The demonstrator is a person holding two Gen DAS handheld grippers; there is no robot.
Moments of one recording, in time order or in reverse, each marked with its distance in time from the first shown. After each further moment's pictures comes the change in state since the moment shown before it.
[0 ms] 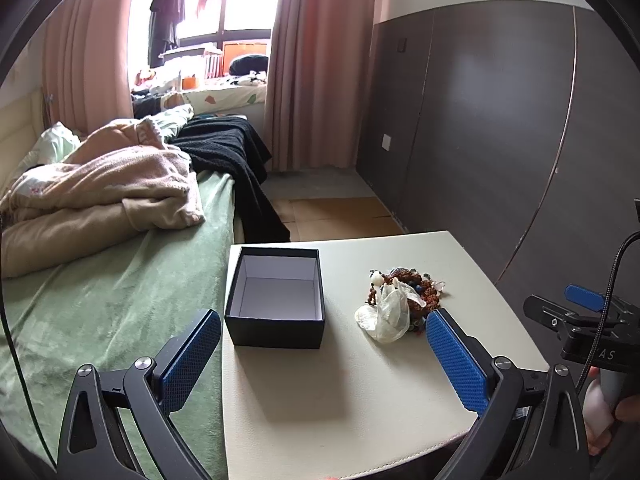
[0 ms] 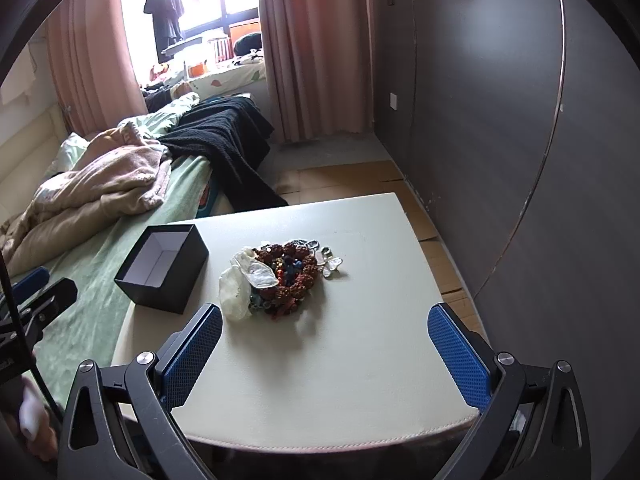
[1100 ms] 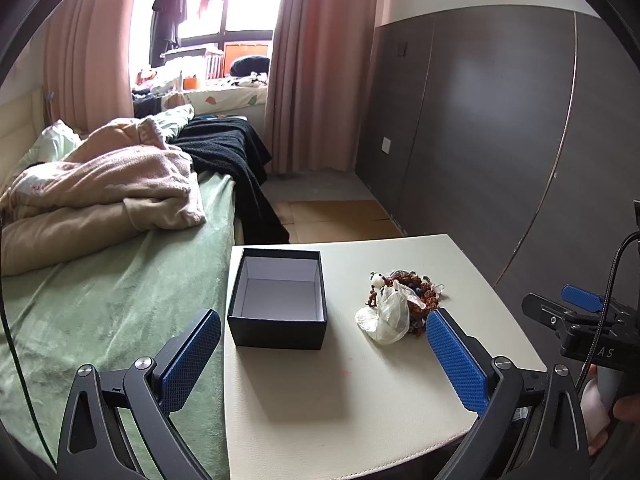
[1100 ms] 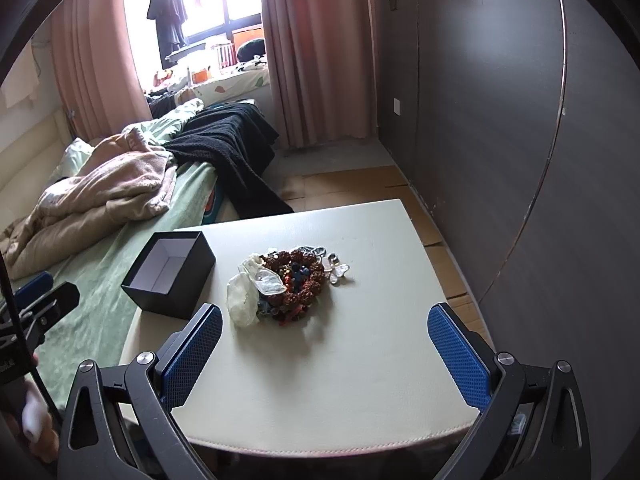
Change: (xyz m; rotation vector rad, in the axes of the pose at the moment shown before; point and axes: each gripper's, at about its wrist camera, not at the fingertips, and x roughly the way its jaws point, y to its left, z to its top) left arm -0.005 0.004 -0.001 -0.009 -0.009 -0.008; right arm -0.003 0.006 0.001 0.005 -0.022 0.012
